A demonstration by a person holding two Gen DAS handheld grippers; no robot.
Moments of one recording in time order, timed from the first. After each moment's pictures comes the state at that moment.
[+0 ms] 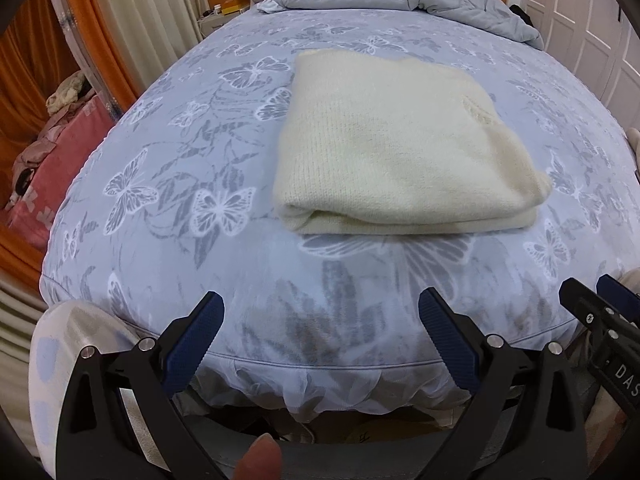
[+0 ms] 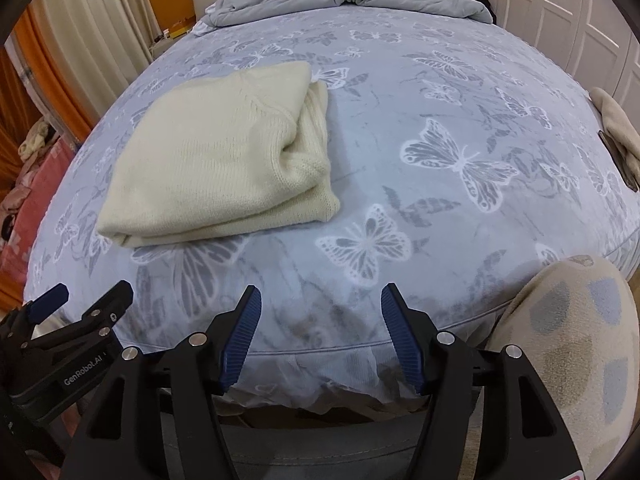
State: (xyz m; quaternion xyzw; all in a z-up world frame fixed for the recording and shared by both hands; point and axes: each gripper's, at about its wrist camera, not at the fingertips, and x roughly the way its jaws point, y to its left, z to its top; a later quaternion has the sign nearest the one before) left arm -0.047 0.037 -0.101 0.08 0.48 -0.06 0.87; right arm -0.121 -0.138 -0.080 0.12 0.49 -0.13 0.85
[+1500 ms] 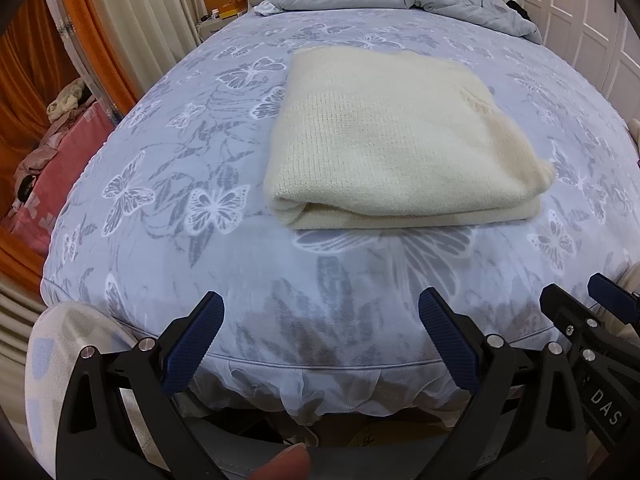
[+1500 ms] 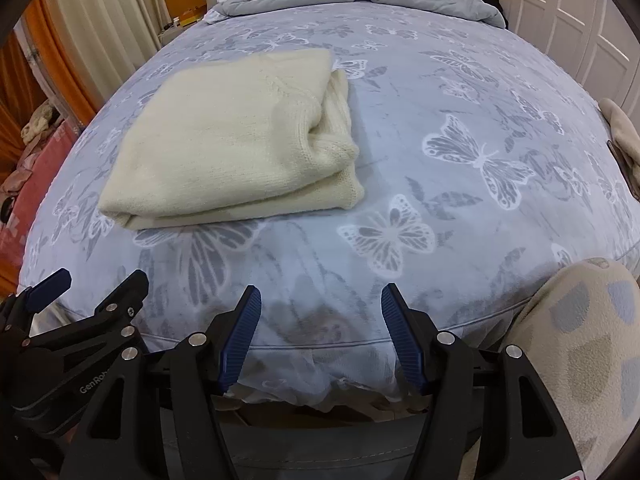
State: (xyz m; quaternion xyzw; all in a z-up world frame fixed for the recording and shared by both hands) left arm -0.051 0.031 -0.110 0.09 0.48 -0.06 0.87; right arm -0.116 -0.119 -0.089 0.10 0.50 -0.12 0.85
